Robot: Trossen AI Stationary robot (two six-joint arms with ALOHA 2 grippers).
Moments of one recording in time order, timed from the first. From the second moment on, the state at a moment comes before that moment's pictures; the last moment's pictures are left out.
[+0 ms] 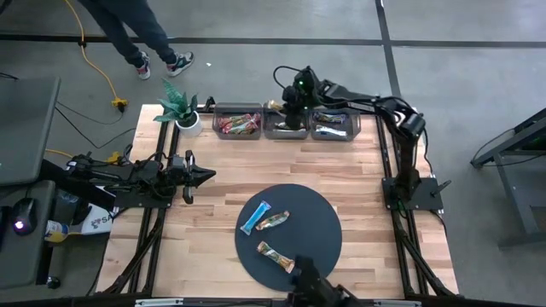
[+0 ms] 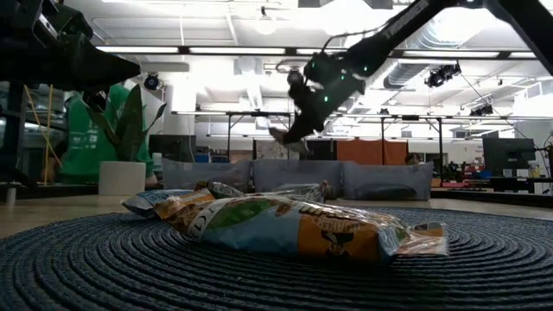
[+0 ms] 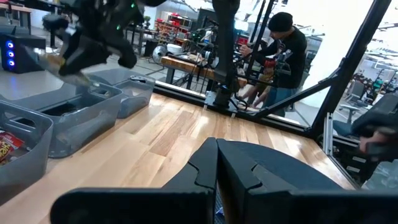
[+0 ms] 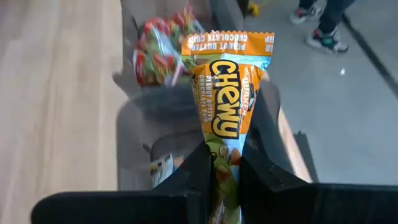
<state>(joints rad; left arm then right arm) -0.20 0.02 0.01 0.05 -0.35 -0.24 -0.69 1.97 1.49 -0.26 -0.35 -0.34</state>
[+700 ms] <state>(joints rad) -0.20 0.02 0.01 0.05 -0.35 -0.24 -0.73 2.01 1.49 -0.43 -0.35 -0.40</state>
